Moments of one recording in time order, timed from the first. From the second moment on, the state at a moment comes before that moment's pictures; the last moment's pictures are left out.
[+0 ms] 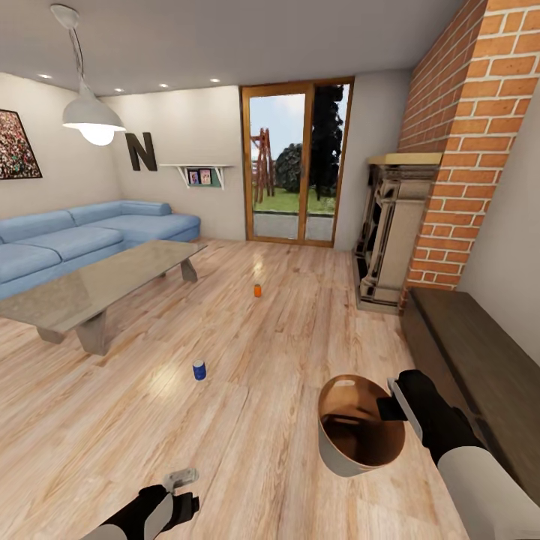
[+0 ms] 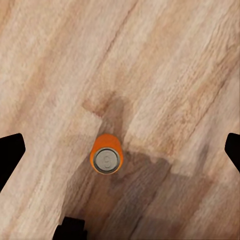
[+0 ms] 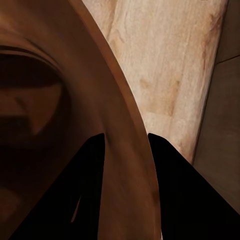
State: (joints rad) left arm -0.56 -0.01 -0.03 -0.19 0.29 0.31 0.13; right arm -0.69 -0.15 0.02 -0.83 0.02 1.05 -0.01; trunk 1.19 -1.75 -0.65
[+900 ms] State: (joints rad) left arm -0.56 -0.01 -0.04 -0.19 0.29 0.31 0.13; right arm -0.71 -0.14 -0.10 -1.11 0.01 1.05 -0.01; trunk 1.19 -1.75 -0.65
